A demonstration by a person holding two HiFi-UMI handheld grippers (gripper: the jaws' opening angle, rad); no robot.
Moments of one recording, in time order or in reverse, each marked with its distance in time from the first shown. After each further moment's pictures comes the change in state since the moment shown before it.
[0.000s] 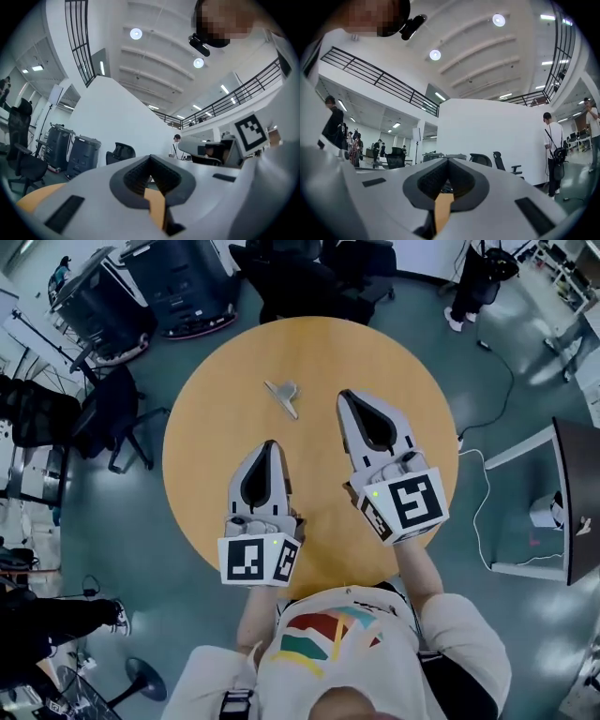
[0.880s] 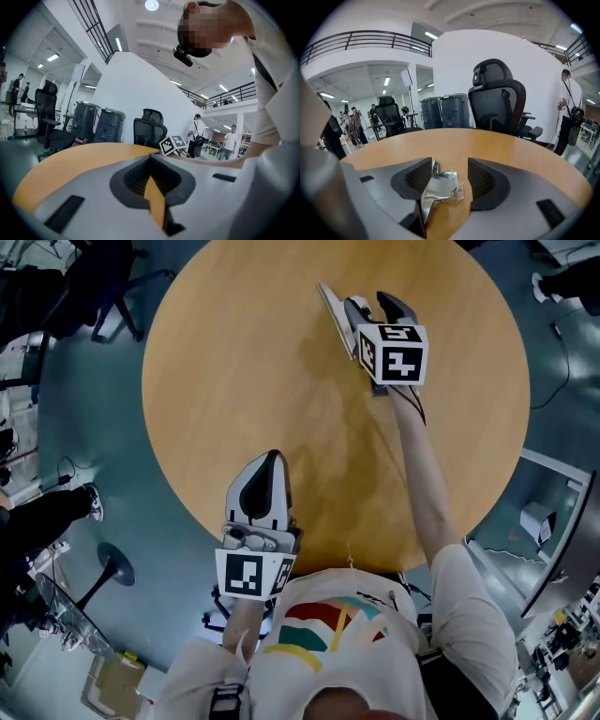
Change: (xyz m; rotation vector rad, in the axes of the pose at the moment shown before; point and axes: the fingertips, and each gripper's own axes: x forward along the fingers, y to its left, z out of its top) left arm 0.004 0.167 -0.235 -0.104 0.309 0.258; right arm 0.282 -0.061 -0.456 0.077 0.669 0.057
